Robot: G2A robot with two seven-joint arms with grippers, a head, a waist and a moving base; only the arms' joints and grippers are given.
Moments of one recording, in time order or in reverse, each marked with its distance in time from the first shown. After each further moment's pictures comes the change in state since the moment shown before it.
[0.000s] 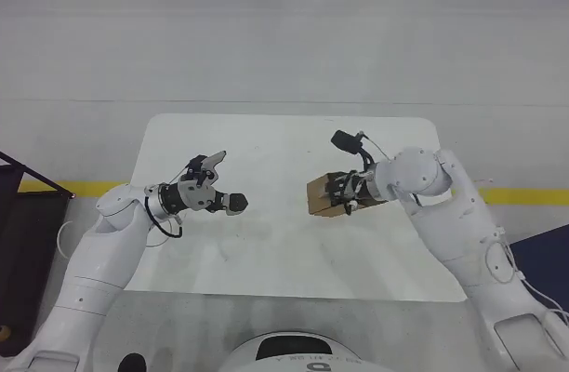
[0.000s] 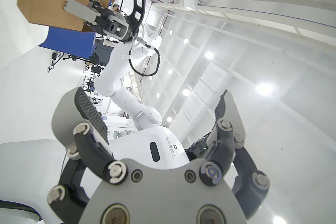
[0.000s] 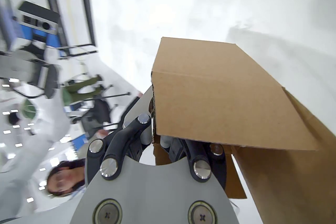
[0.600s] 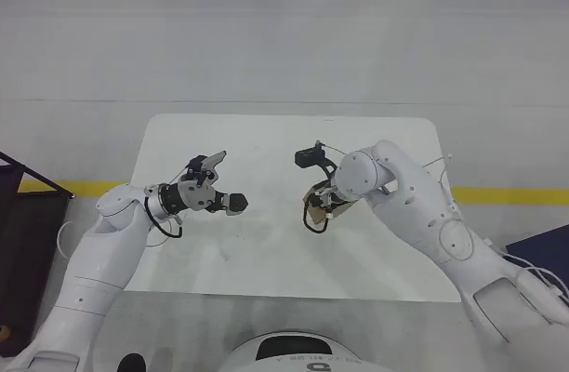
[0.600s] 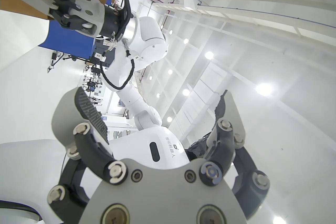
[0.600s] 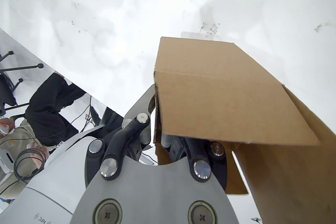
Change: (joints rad) left arm 0.000 0.000 0.000 0.000 0.000 0.000 0.000; right arm 0.214 -0.081 -0.333 0.212 -0.162 -0.120 0.064
